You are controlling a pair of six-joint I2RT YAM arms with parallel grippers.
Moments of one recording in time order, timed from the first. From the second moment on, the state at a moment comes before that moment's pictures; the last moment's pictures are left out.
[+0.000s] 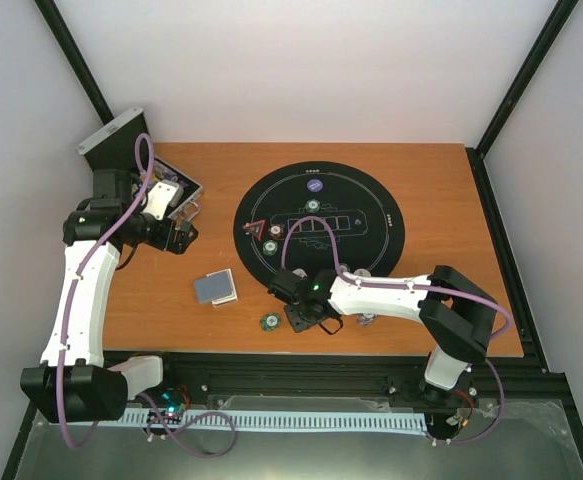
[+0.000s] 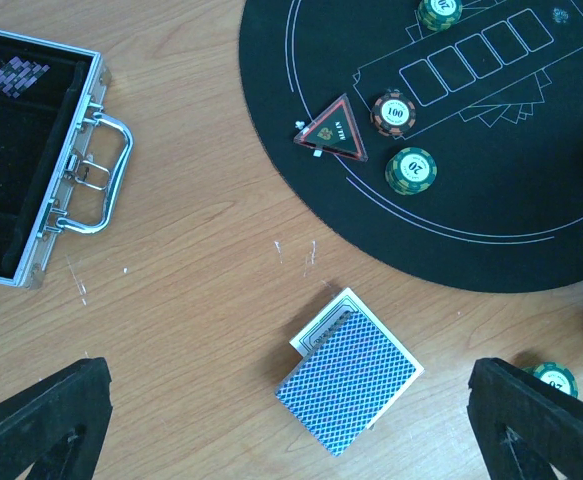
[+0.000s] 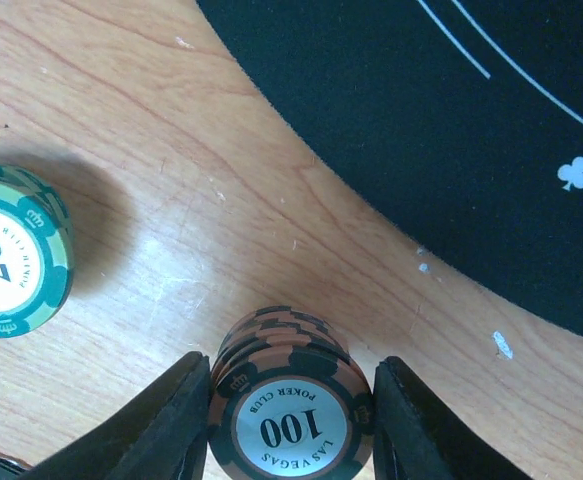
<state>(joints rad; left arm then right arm) 0.07 1.16 1.27 -1.08 0.36 0.34 1.12 1.69 1.04 -0.68 0.15 0.60</state>
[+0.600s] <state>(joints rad) 0.07 1.16 1.29 -1.09 0.36 0.34 1.12 1.68 1.09 -0.75 0.17 0.58</state>
